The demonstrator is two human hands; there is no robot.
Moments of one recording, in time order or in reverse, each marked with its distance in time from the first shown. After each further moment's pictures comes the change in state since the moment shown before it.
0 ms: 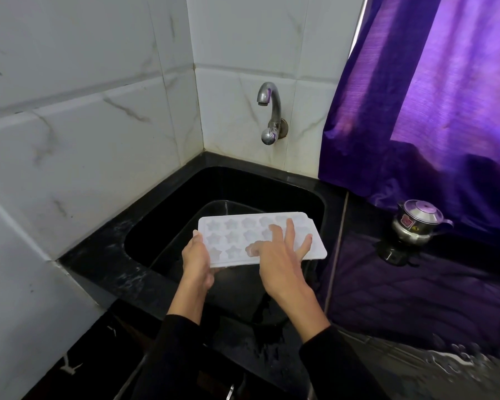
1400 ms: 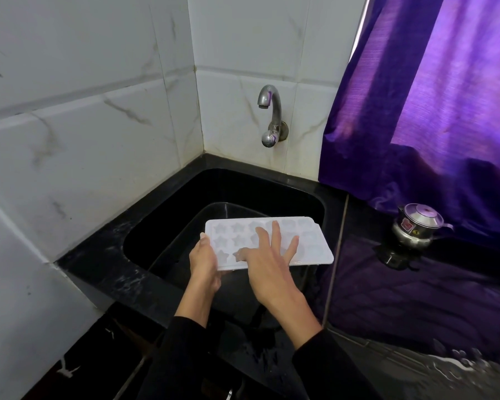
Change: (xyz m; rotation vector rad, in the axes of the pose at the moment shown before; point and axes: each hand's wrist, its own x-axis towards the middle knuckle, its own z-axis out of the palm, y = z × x) left_hand -0.001 -0.006 0.011 0.030 0.012 0.009; right_hand -0.002 -0.014 0.001 -0.026 -0.062 -0.111
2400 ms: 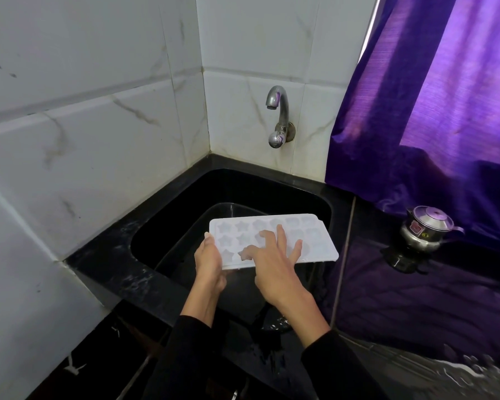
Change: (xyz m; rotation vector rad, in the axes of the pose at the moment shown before) left_hand 0.003 0.003 -0.003 -0.022 0.001 -0.013; right_hand 0.006 0.001 0.009 0.060 0.014 -0.009
